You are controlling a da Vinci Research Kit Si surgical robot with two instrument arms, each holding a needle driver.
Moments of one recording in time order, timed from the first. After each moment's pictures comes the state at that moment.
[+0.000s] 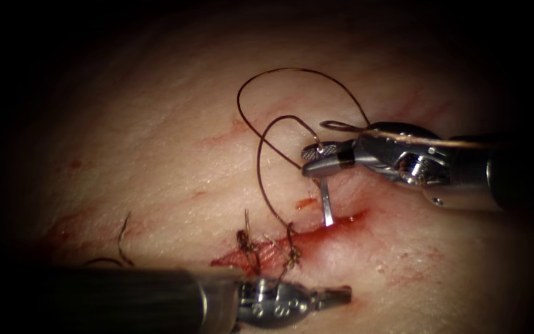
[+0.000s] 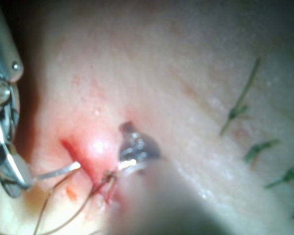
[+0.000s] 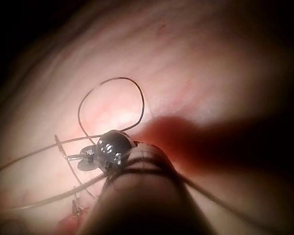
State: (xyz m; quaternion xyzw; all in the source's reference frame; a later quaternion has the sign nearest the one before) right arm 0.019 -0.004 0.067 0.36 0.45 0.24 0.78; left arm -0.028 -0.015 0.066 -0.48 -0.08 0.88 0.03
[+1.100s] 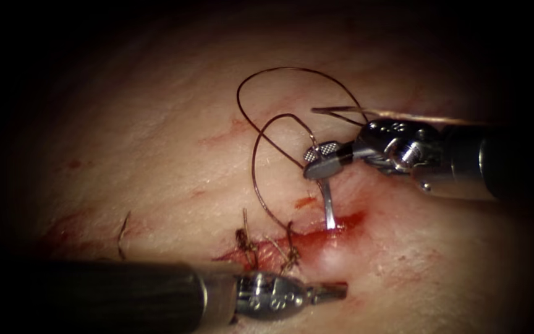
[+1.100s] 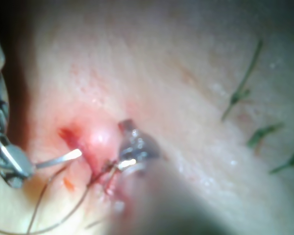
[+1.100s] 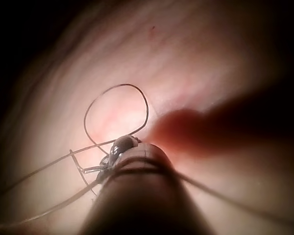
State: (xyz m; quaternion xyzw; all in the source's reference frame) right arm 0.019 -0.005 0.067 0.49 0.37 0.33 0.72; left arm -0.026 -0.014 0.069 -0.47 -0.09 0.88 0.03
